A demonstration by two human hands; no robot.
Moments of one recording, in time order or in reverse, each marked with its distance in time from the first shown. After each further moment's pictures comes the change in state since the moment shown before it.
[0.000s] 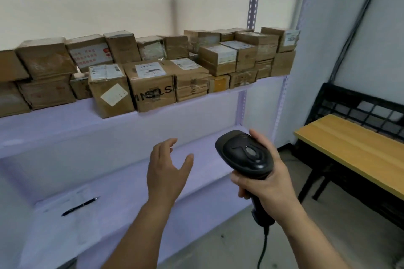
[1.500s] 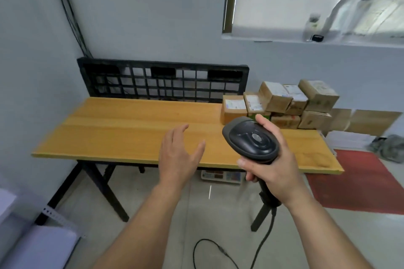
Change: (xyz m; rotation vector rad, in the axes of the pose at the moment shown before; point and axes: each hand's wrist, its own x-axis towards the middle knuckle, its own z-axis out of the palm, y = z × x) left_hand -0.260 0.432 0.514 -0.310 -0.879 0.530; right_hand -0.218 -0.018 -0.574 -0.383 0.953 0.093
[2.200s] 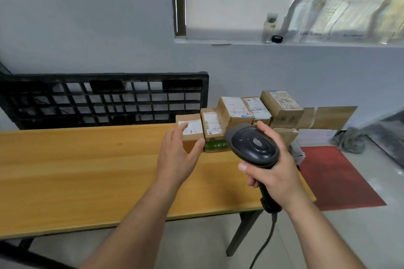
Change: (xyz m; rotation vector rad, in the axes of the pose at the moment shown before) left_hand 0.142 0.076 0.171 -0.127 -0.205 0.029; right_hand 0.131 0.074 -0.138 -0.092 0.172 0.082
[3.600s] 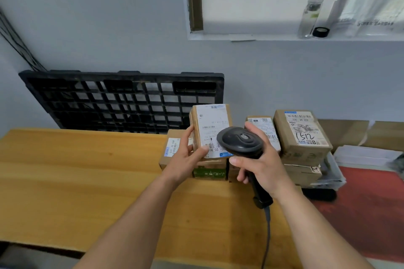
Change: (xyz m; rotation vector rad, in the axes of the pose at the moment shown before) left_hand 0.109 0.023 0.105 -0.411 -0.297 -0.359; right_hand 0.188 0.084 -0.063 0.136 -0.319 0.200
